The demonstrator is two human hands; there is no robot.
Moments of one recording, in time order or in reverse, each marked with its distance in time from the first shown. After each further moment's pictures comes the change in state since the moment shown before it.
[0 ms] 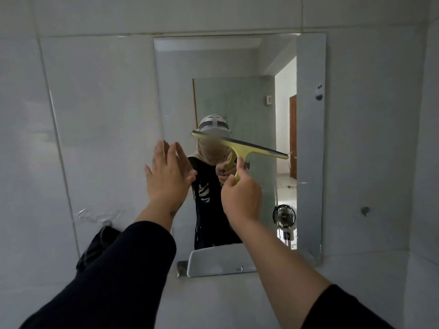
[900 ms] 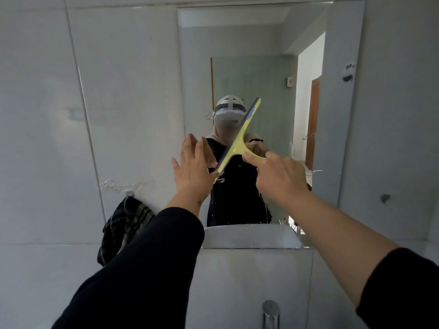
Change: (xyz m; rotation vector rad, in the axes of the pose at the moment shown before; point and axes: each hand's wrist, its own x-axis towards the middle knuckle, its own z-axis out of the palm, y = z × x) left_hand -0.036 0.006 0.007 0.010 -0.145 -0.011; right_hand 0.011 0.011 -0.058 -0.812 -0.304 -0.561
